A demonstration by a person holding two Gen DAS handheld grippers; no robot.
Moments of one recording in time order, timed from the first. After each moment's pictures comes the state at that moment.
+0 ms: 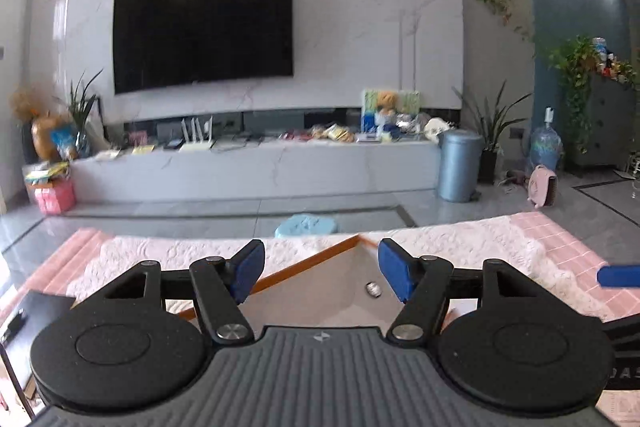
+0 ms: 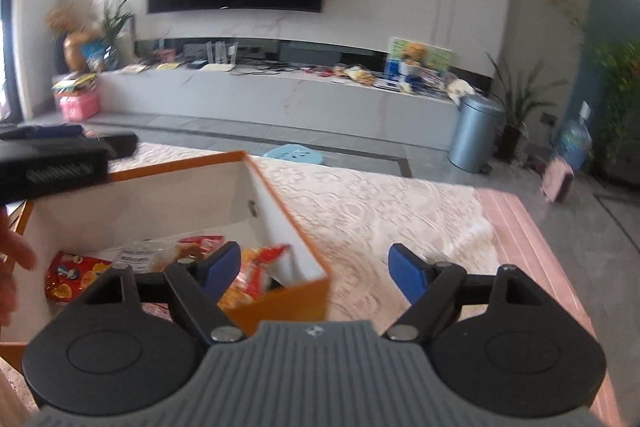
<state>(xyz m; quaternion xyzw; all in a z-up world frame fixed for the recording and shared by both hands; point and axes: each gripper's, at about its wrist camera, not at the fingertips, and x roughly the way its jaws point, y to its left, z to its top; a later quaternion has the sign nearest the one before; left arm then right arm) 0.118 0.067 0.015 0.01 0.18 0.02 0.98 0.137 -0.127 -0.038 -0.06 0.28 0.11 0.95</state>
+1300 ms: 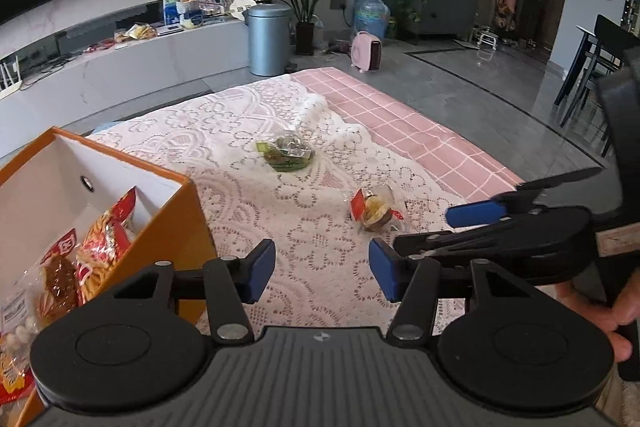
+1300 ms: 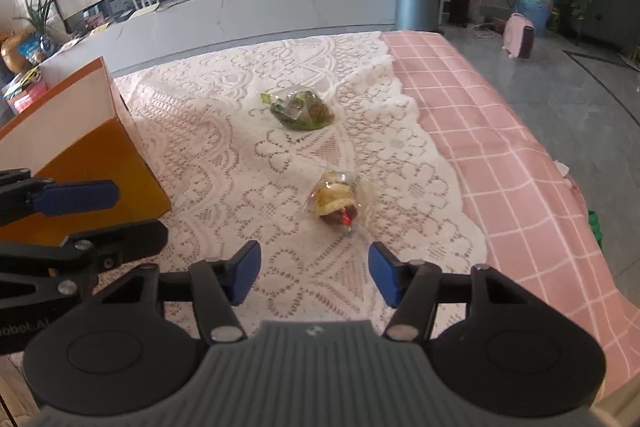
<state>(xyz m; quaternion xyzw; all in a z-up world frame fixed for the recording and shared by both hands) 0.130 -0.094 -0.061 0.06 0.35 -0.24 0.90 0.144 -0.280 -0.120 0.03 0.43 0.05 0.90</state>
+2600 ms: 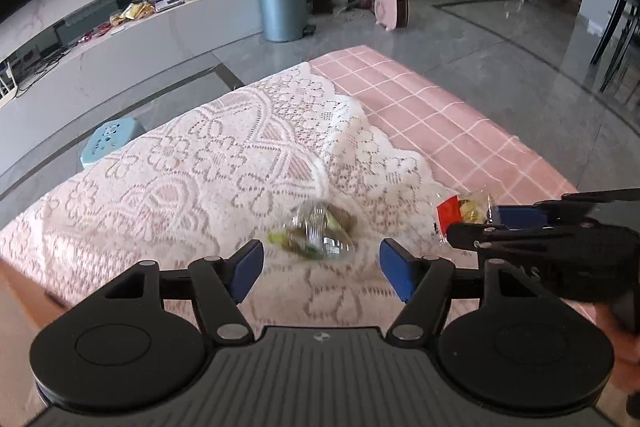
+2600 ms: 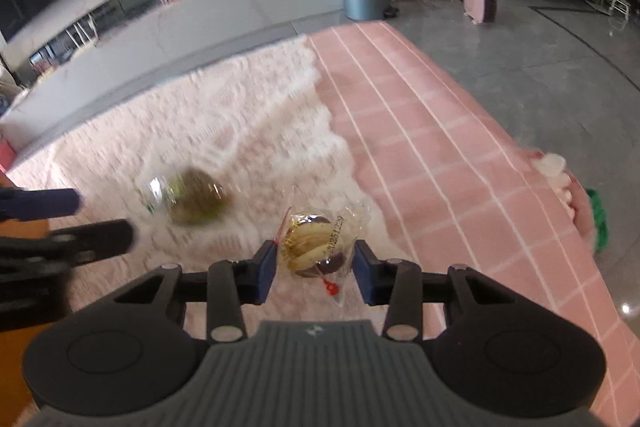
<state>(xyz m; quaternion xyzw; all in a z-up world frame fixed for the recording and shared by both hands) 0.284 -0.161 -0.068 0.12 0.42 -0.20 0.88 0.268 -0.348 -0.145 0.10 0.43 -0.01 0.89</state>
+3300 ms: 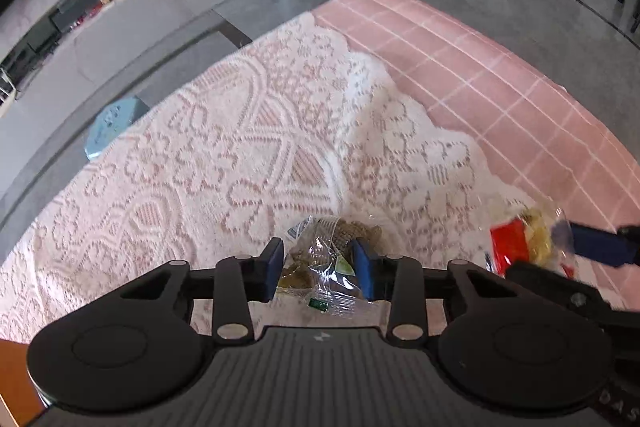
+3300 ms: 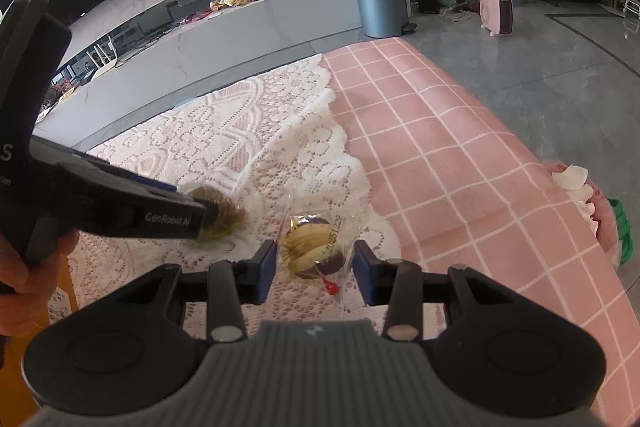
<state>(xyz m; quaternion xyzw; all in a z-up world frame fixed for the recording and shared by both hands) 0.352 -0.205 -0.109 0.19 0.48 -0.16 0.84 0.271 -0.357 -0.151 0.13 0.41 0.02 0.90</state>
